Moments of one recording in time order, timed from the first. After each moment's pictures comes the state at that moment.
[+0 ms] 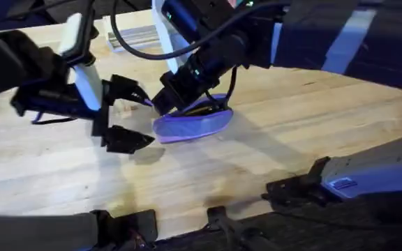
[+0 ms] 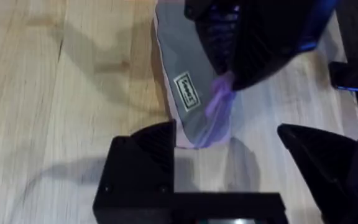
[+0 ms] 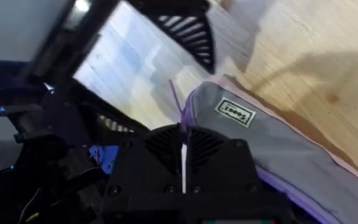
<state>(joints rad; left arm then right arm) 0.09 1.64 1.06 -1.29 0.94 1.71 0.70 1.60 1.28 -0.74 -0.44 0.22</state>
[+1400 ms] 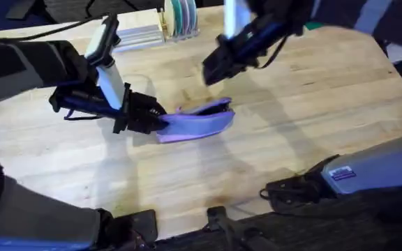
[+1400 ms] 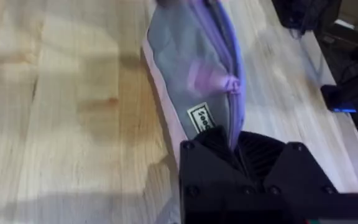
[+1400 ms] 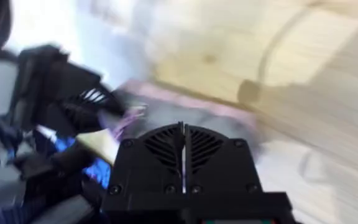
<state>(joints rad) -0.02 1.79 1.06 -1.20 1.03 1.71 0.30 1.60 1.28 -0.93 -0.52 0.21</state>
